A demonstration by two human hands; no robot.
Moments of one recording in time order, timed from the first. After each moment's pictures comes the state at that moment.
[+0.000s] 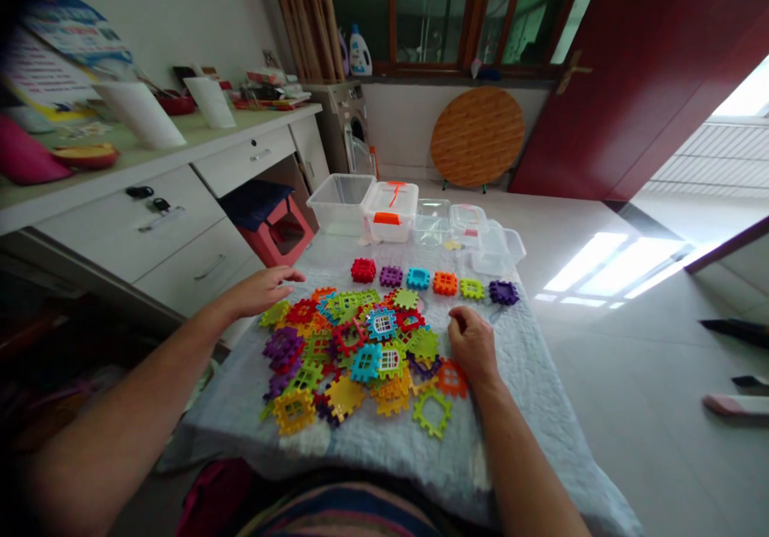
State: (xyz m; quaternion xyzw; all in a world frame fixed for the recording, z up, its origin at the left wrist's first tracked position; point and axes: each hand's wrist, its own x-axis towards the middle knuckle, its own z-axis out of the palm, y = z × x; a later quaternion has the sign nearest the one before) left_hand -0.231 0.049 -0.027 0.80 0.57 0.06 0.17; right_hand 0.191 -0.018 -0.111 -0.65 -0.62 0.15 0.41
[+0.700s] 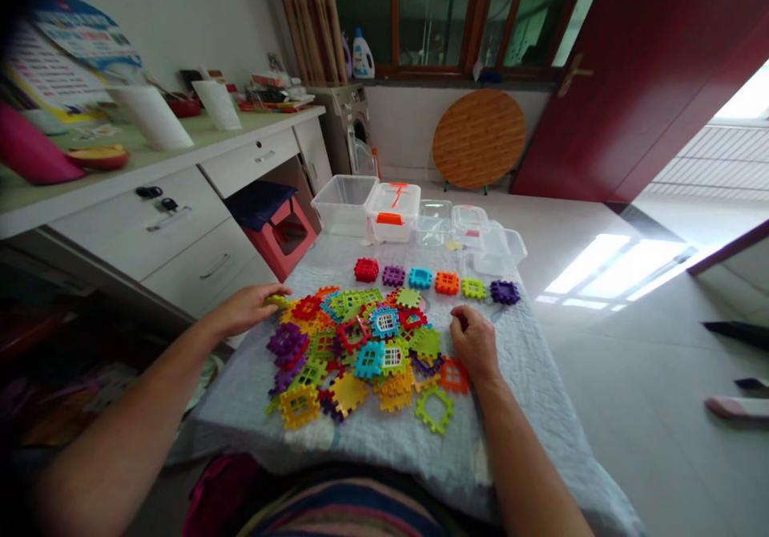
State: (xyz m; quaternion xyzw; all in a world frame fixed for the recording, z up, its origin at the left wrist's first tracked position) left_hand -0.263 0.020 -0.052 0.75 0.62 0.10 0.20; right_hand 0.190 -0.018 -0.110 -0.65 -0.62 0.15 0.41
